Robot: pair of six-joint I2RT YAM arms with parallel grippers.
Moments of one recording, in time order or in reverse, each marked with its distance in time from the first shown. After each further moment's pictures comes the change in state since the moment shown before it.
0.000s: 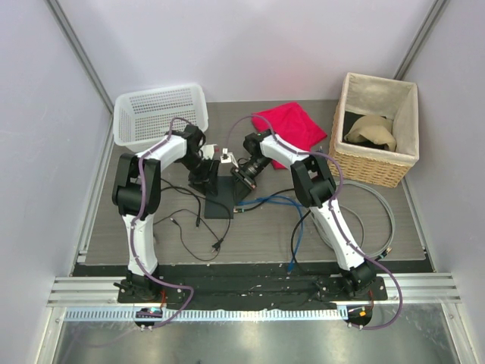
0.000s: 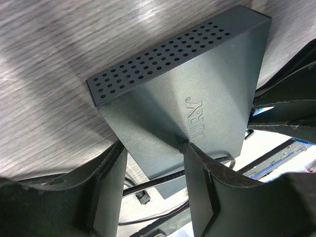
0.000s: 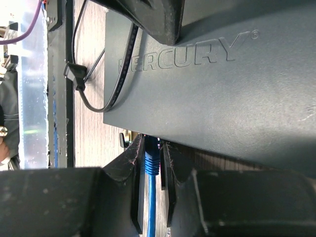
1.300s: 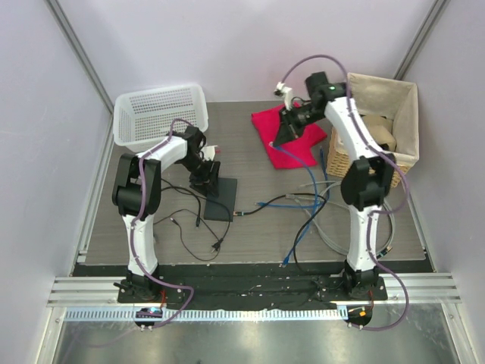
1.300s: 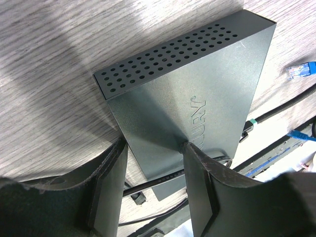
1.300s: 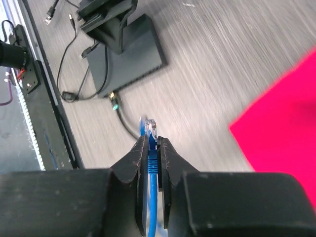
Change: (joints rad) left arm -0.006 -0.006 -0.018 0.005 0.026 0.000; right arm -0.305 -0.403 0.066 0.040 0.188 0.278
